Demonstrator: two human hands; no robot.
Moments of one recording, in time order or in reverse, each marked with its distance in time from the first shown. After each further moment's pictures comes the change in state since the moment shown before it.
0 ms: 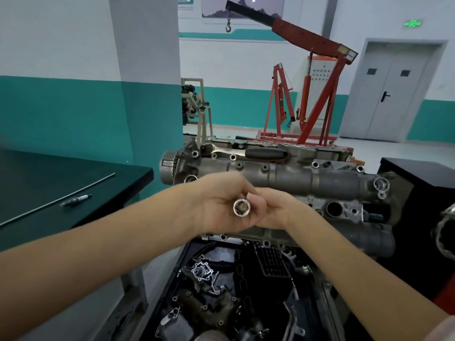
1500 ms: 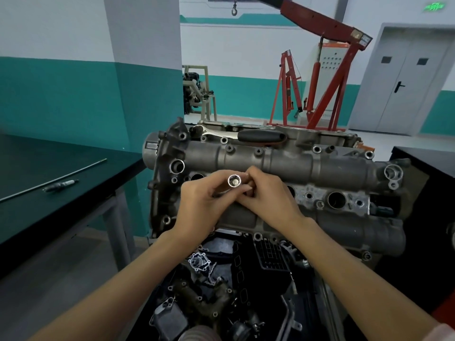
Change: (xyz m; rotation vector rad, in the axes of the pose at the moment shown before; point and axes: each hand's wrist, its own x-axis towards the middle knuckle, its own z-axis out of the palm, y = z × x) left_hand 0.080 -0.042 -0.073 1.037 0.249 1.555; right_hand 0.010 0.004 -0.047 -1.675 0.205 -1.274
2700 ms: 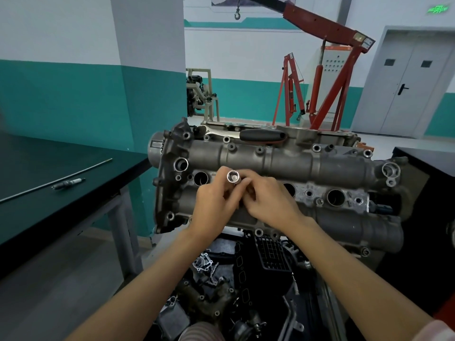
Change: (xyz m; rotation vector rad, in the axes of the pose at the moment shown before) left_hand -0.009 -0.030 0.020 0.232 0.041 -0.057; right_hand -0.002 0.000 0.005 -0.069 -0.030 -0.085
